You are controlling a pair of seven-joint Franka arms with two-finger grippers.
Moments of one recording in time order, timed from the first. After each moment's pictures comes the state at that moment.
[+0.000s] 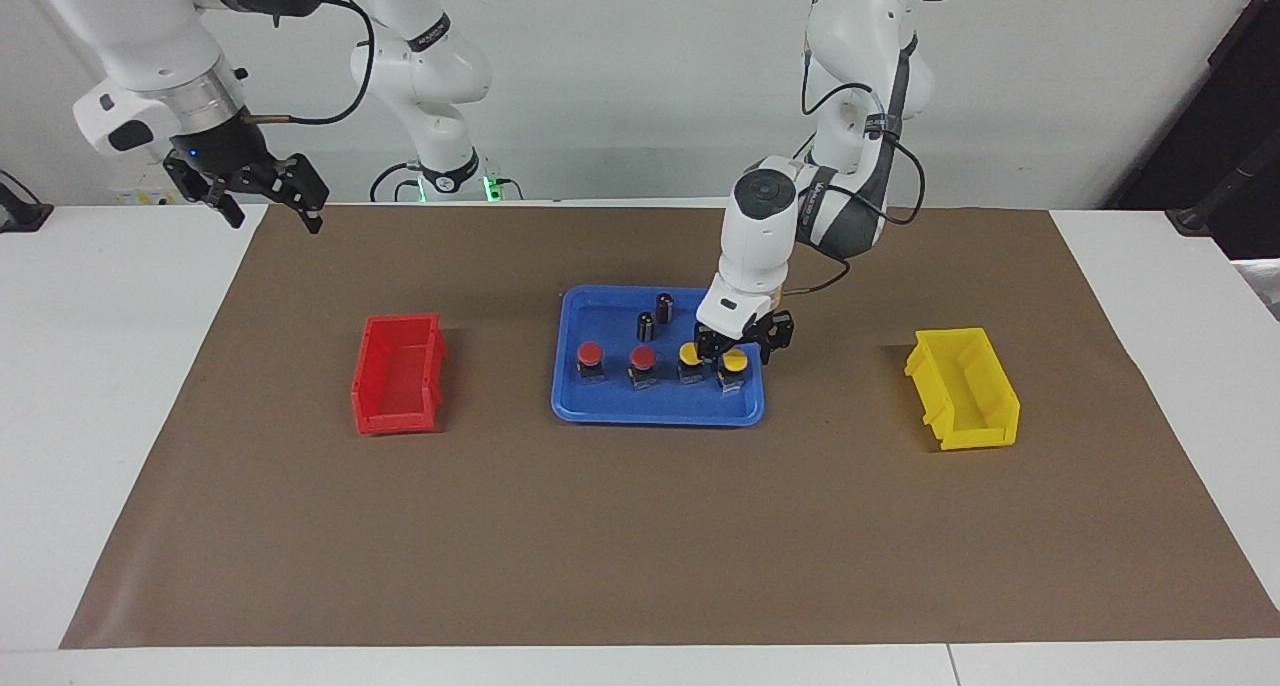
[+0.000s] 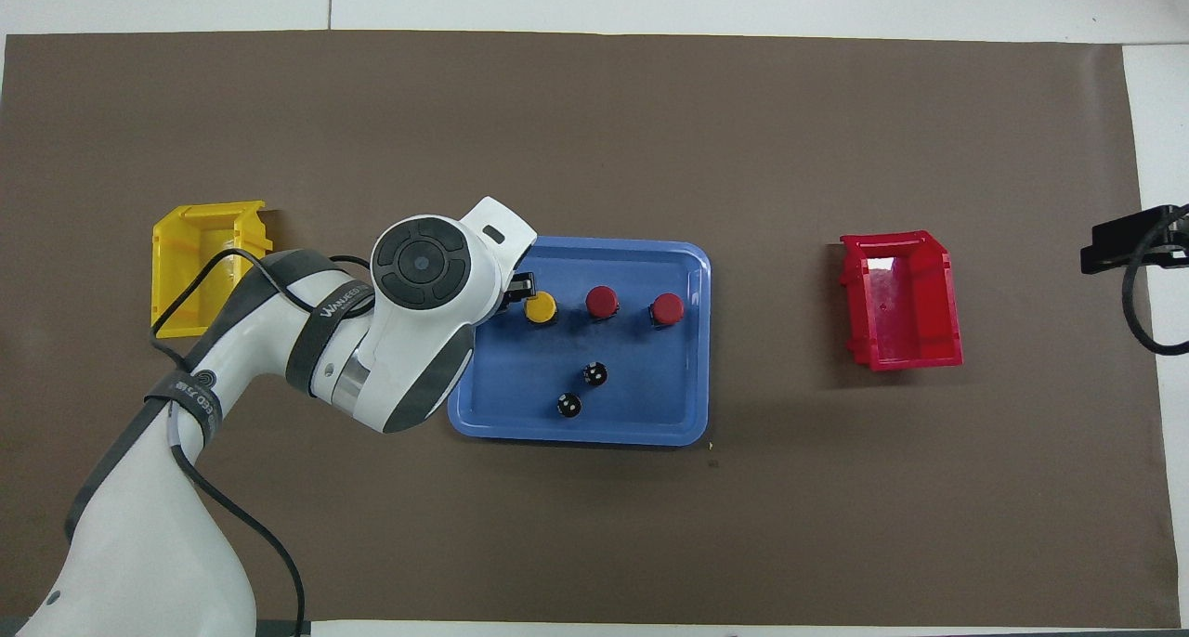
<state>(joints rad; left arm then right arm) -0.72 0.24 0.12 -1.95 0.05 2.22 -0.65 -0.11 -0.05 0.03 -1.60 -0.01 1.51 0.03</state>
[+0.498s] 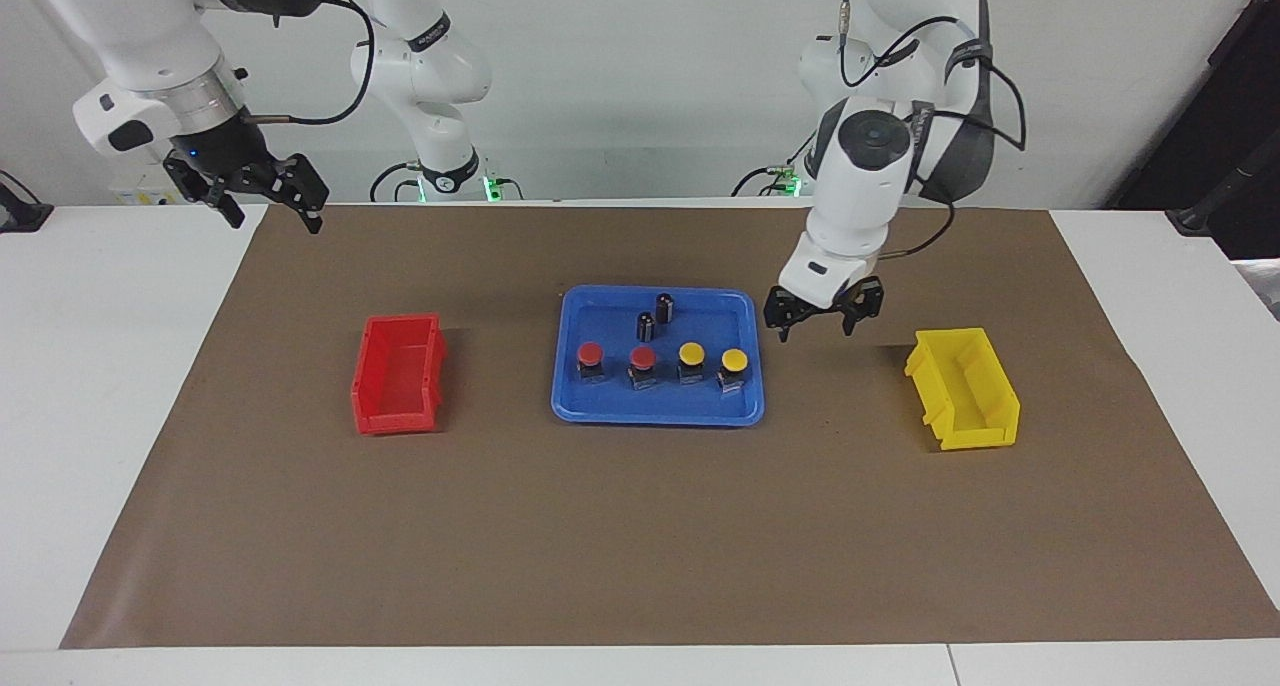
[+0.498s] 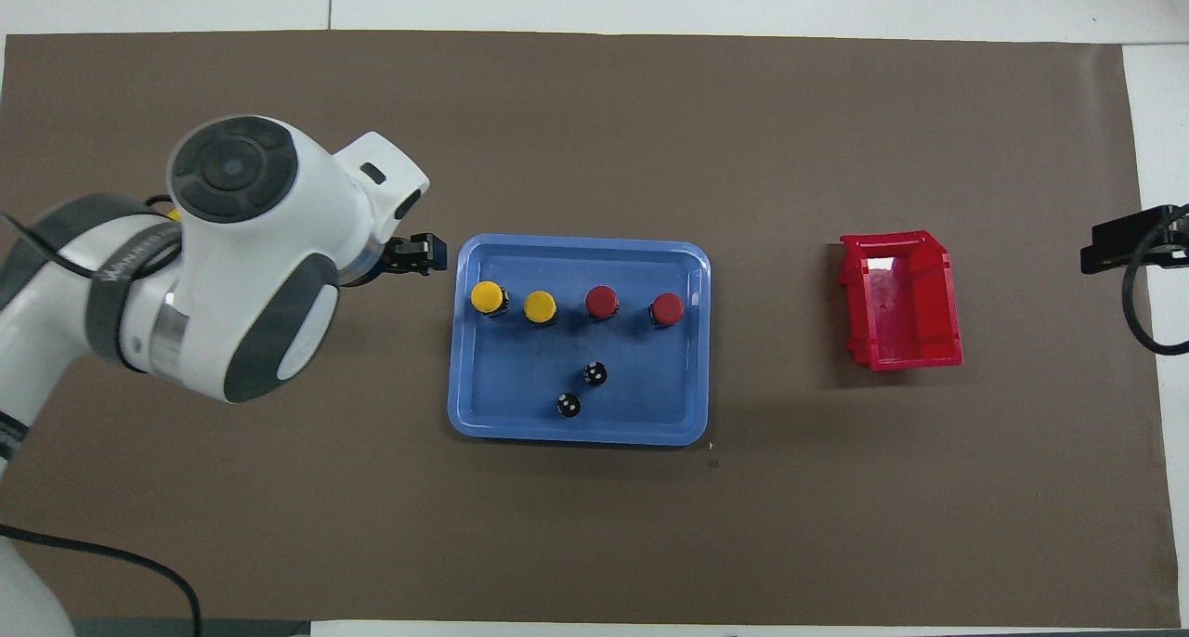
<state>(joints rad) -0.53 0.10 0.15 -1.82 0.05 1.89 -0.35 -0.11 -0.05 0.03 -1.60 -0.01 1.51 0.03</state>
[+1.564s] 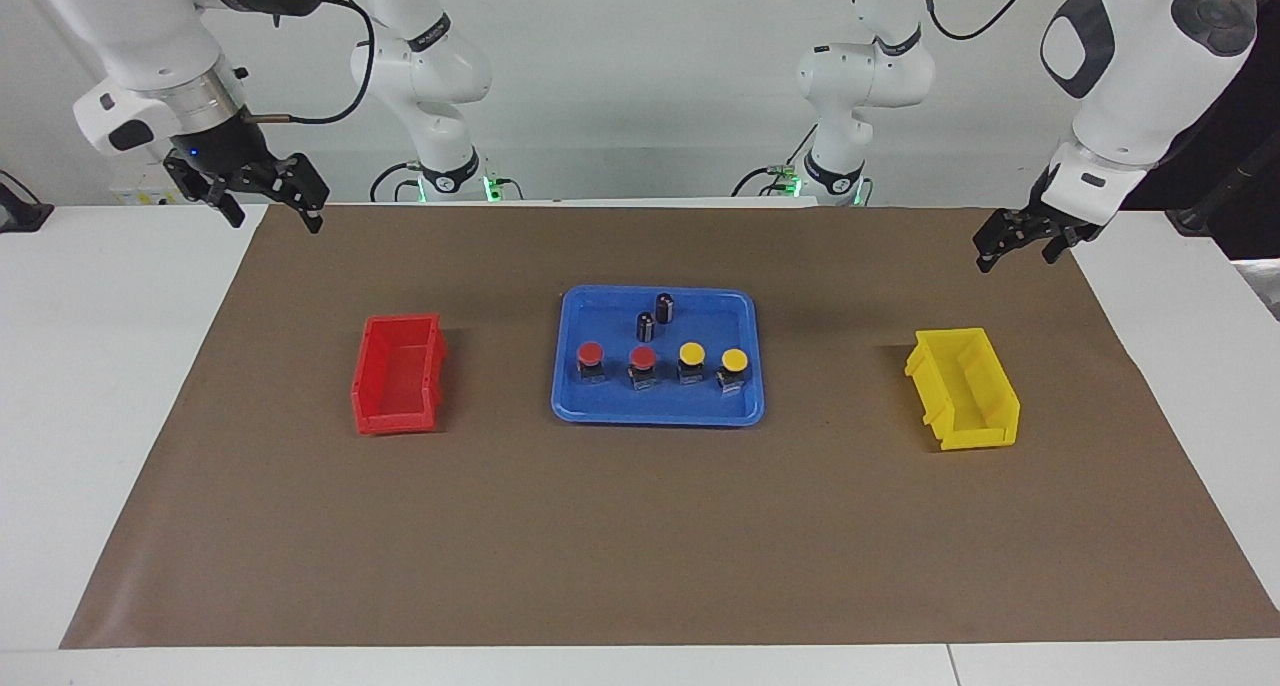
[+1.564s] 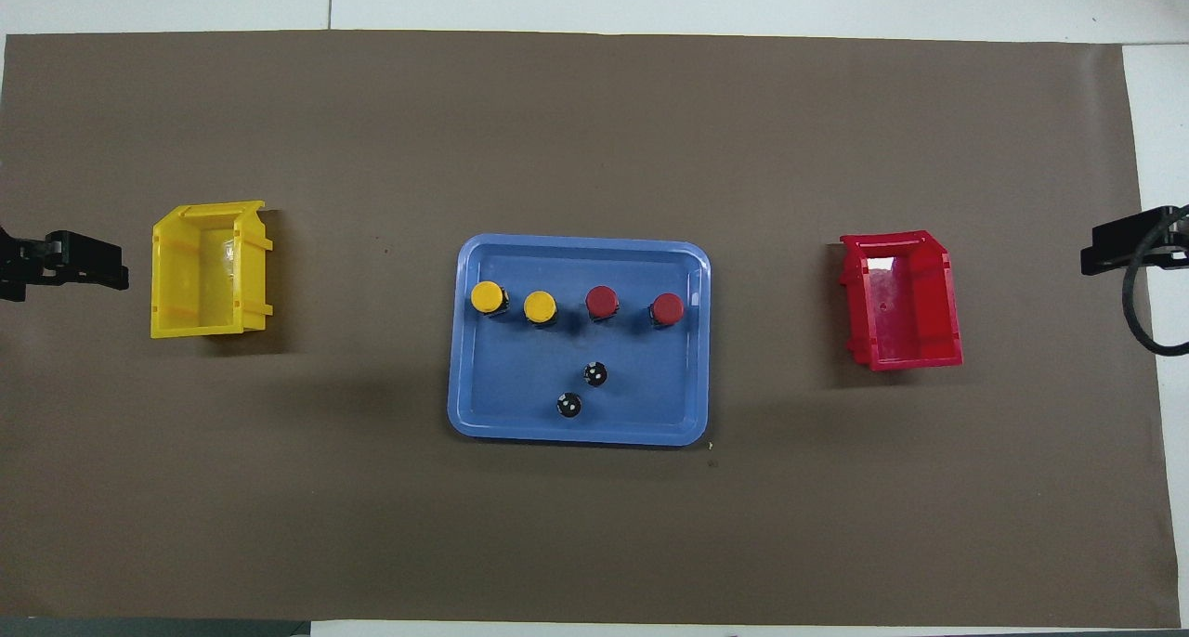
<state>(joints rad) -0.17 -0.08 0.15 -1.81 0.05 1.68 -0.06 -0.11 -0.05 0.03 -1.60 -0.01 1.51 0.03</state>
